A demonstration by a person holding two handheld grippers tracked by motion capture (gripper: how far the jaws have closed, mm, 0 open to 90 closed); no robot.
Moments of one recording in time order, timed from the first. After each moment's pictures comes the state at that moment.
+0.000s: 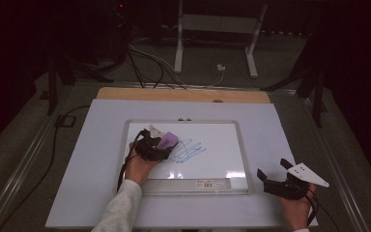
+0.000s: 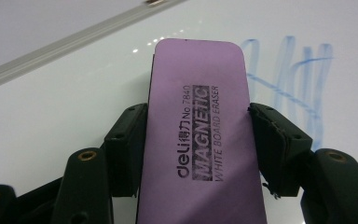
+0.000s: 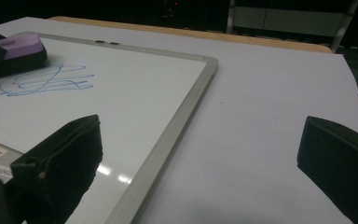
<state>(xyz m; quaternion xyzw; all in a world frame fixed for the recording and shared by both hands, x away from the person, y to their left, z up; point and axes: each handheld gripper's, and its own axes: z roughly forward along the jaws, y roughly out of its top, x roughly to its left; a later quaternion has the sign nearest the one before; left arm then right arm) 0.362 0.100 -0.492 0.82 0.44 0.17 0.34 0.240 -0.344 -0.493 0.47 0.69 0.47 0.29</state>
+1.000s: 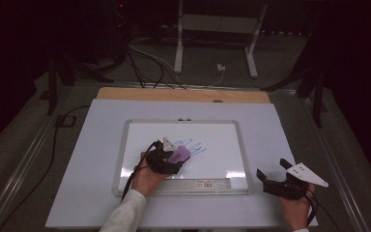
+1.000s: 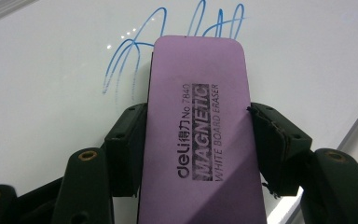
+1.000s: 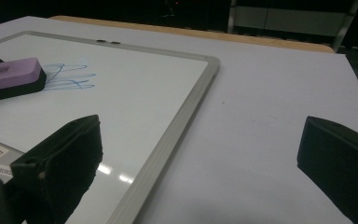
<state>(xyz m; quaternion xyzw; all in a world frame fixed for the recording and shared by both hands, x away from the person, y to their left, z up) 0.328 0.061 -0.499 0.86 0.37 0.12 0.33 0.240 -0.343 -0.493 0.47 0.69 0.47 0.29</state>
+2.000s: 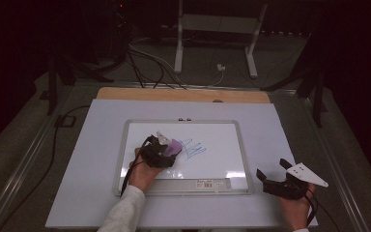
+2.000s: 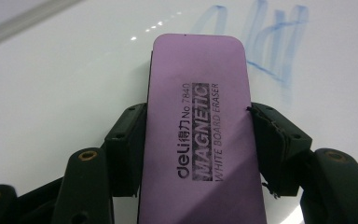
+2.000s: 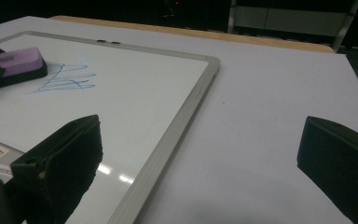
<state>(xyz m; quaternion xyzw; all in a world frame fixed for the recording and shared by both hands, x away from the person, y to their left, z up) 0.336 0.070 -0.497 0.85 0.40 0.15 0.31 0.239 -0.343 -0.493 0.47 0.69 0.47 0.29</state>
